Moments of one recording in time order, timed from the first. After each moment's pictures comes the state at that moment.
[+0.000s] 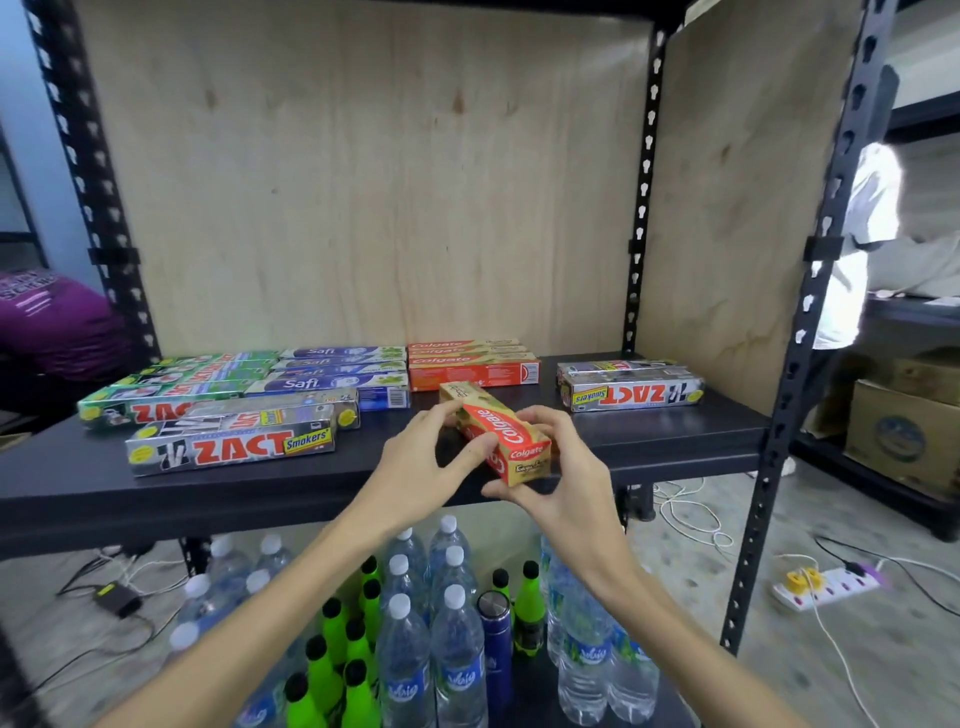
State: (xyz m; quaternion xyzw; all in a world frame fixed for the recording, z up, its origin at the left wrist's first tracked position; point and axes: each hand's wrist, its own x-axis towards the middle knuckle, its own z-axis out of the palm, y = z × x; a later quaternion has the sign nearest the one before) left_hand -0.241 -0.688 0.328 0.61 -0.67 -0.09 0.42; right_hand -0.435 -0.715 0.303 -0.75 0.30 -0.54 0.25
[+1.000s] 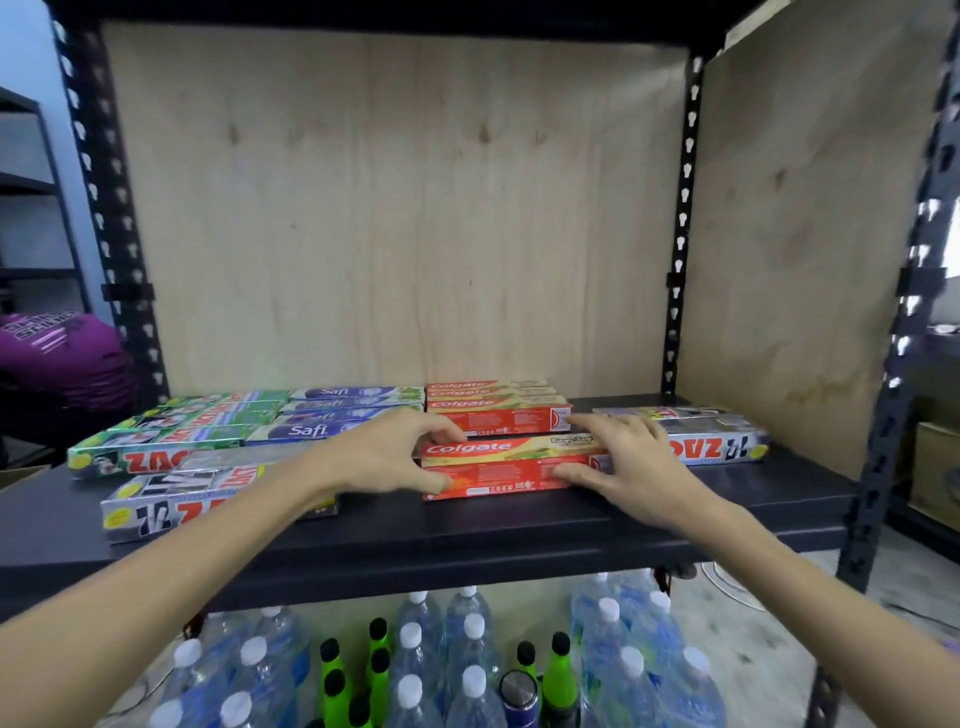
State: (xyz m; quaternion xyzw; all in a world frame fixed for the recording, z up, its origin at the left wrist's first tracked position) left_hand -0.175 -0.731 0.408 0.64 -0.74 -0.08 0.15; right_hand -0.455 -0.844 0.354 -0.87 0.42 -0.27 0.01
